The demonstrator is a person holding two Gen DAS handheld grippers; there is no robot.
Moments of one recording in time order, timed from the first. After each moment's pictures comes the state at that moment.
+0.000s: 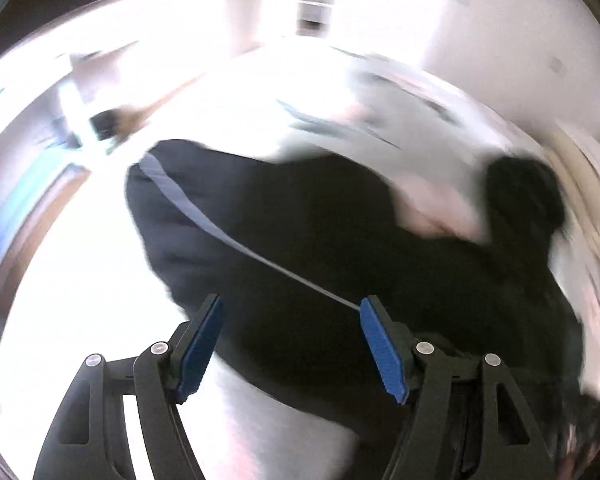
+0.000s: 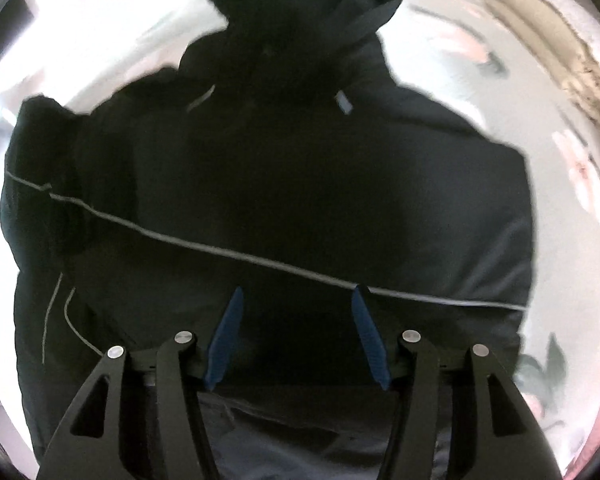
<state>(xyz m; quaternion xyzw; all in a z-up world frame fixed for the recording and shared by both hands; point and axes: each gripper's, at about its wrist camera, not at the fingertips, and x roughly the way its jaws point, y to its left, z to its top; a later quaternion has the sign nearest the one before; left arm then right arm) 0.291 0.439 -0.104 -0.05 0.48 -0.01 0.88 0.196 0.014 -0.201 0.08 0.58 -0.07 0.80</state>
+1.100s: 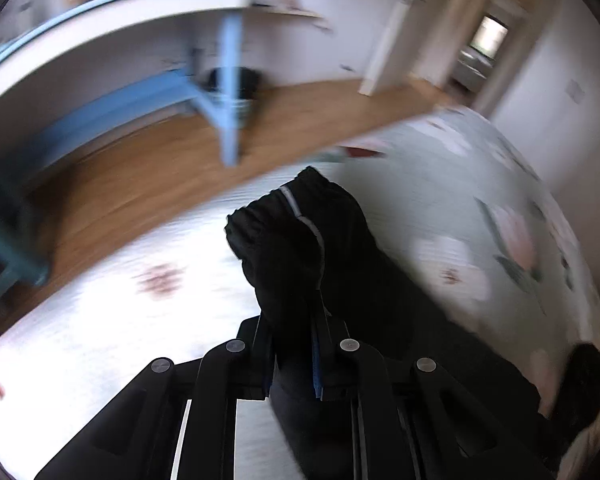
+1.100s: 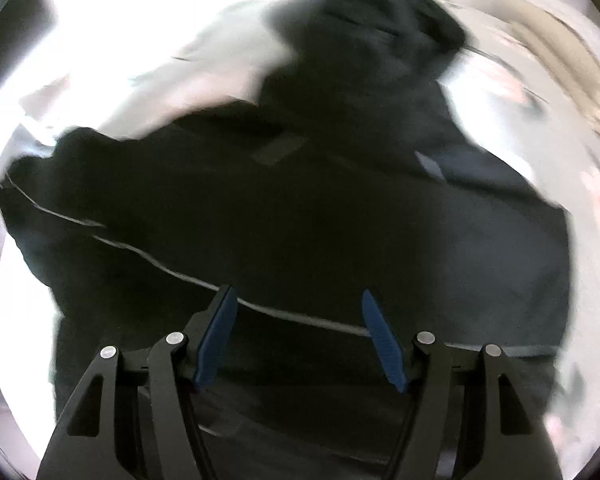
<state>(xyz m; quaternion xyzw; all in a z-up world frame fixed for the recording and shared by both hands) 0.354 0.642 -0.147 -0.22 0.45 0.19 0.84 0.272 0.102 -0.166 0.09 0.52 -0.01 0.85</state>
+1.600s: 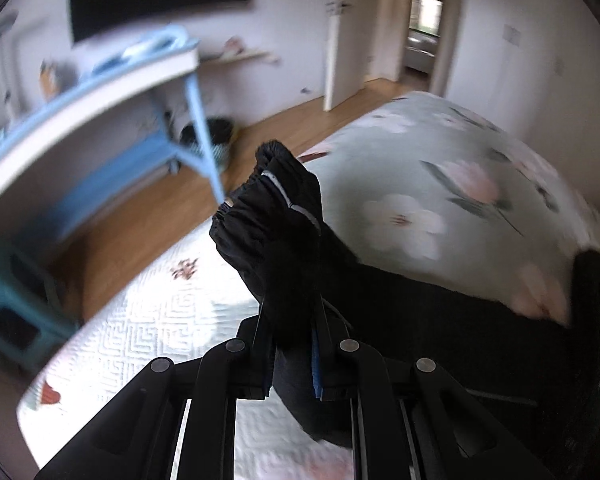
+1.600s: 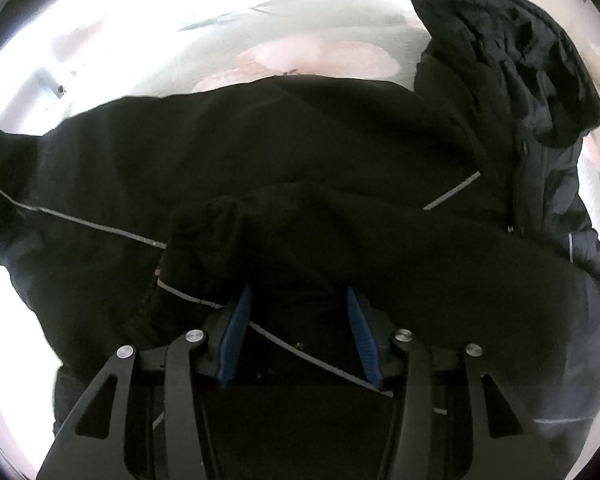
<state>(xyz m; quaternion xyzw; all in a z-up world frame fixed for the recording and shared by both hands) 0.280 0.532 -0.087 -0.05 0.42 0.13 0.90 0.340 0.170 -0.210 0.04 0.57 0.02 0.82</state>
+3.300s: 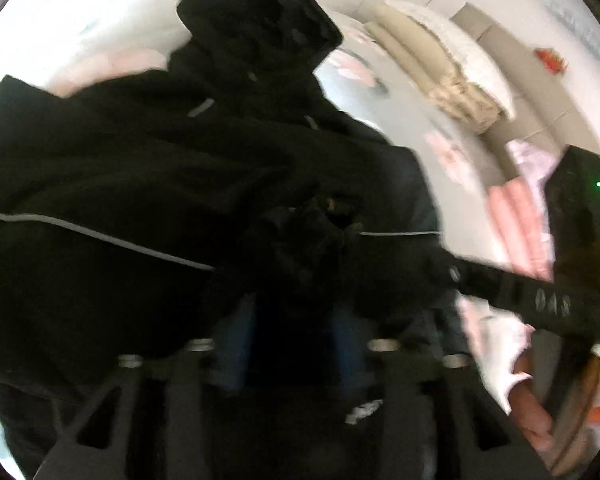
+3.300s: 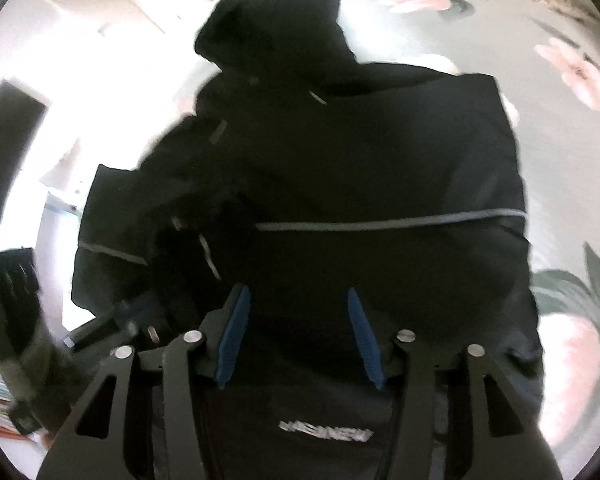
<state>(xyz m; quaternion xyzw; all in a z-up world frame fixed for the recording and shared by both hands) 0.151 0.177 -0.156 -0.04 0.57 -0.35 0.74 0.154 -0.021 -0.154 0.30 0.51 -0.01 0.81</state>
